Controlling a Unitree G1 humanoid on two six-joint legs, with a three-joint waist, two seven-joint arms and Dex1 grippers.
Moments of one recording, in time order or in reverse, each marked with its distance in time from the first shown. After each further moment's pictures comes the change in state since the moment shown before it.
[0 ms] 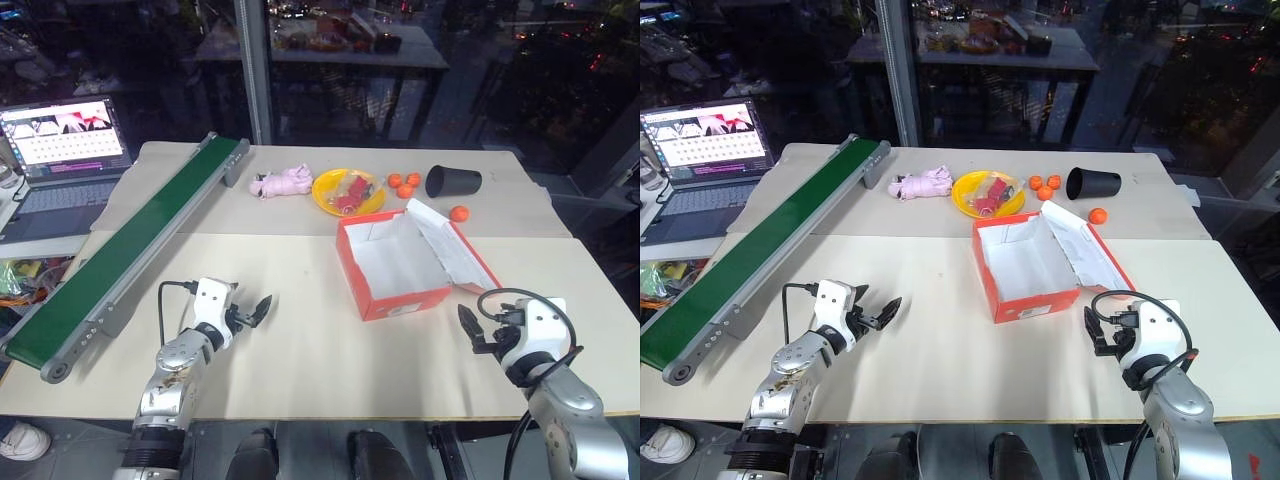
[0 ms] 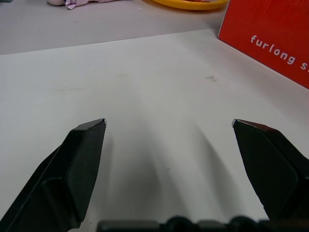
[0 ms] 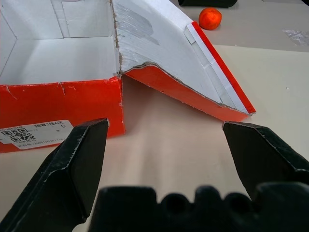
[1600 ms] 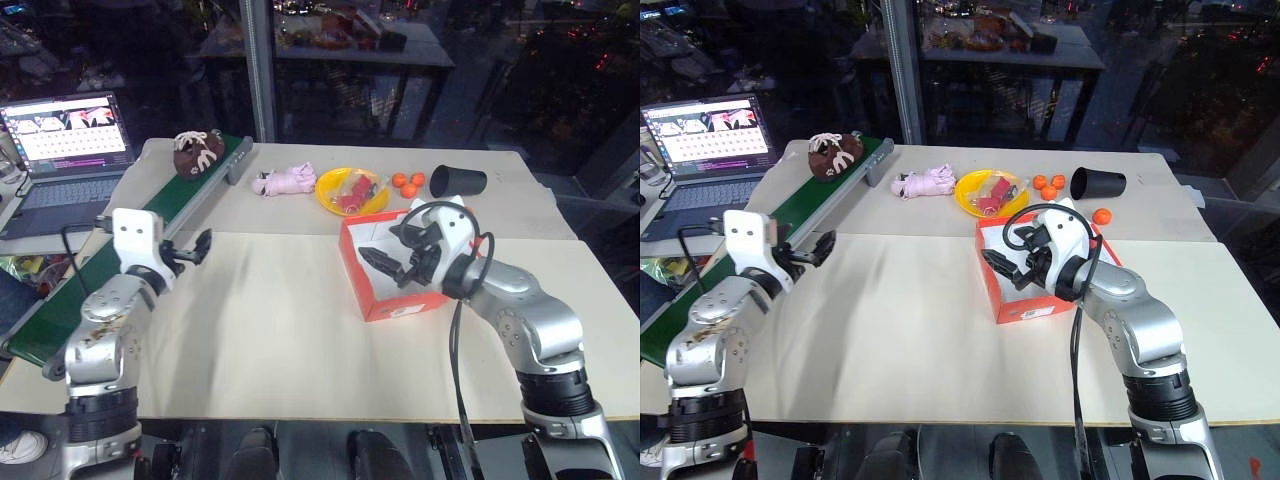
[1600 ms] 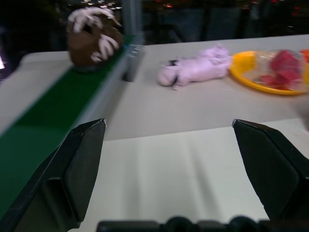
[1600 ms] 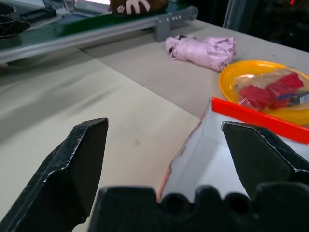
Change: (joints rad) left arm -0.180 0.194 0.303 -0.242 -0.103 0.391 0.164; right arm -0.632 -0.113 0.354 0.109 0.168 0.232 0.273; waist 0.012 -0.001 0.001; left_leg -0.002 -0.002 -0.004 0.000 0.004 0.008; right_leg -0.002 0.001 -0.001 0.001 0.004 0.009
